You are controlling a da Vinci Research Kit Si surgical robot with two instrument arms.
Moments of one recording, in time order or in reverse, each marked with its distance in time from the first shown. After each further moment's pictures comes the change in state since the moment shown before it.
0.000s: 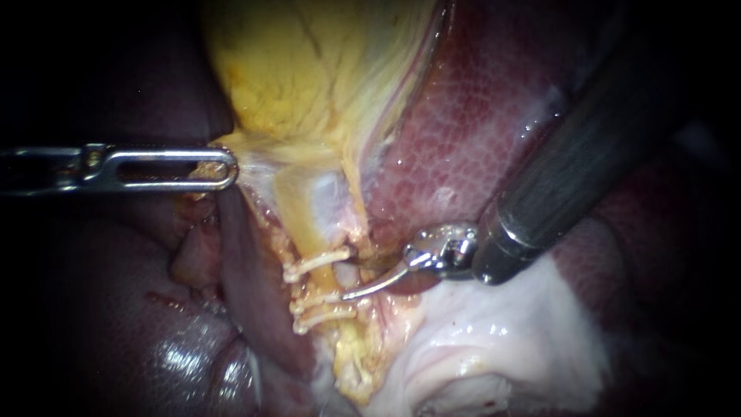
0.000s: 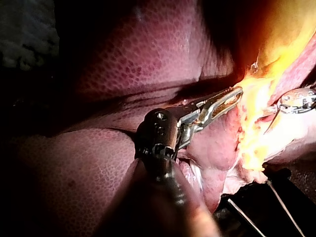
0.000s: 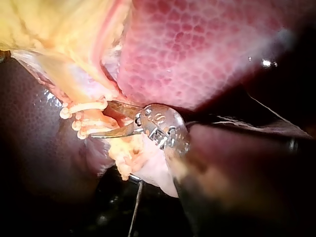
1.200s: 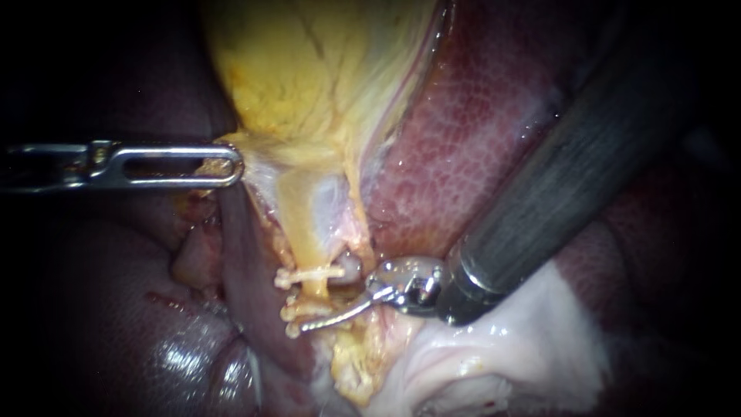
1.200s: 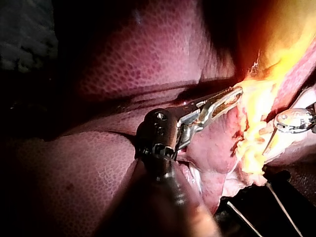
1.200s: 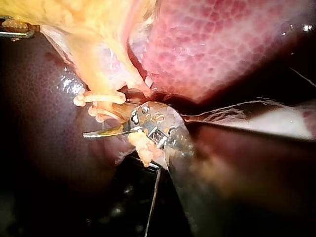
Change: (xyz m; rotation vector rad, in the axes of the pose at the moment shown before) right arm 0.000 -0.004 0.005 0.217 0.031 -0.021; left arm 0.000 0.001 0.001 -0.002 -0.003 0.001
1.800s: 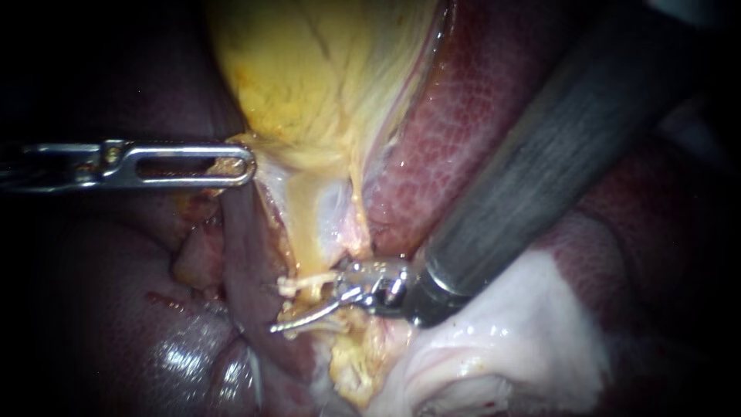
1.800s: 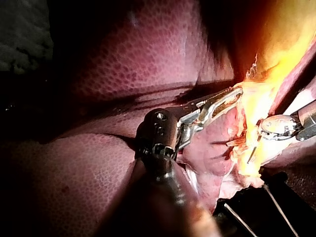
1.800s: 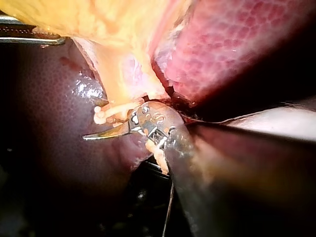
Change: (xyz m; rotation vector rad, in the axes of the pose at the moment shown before) right arm 0.002 0.002 0.004 0.004 0.044 -0.001; left arm 0.000 0.000 0.001 -0.006 -0.004 -0.001
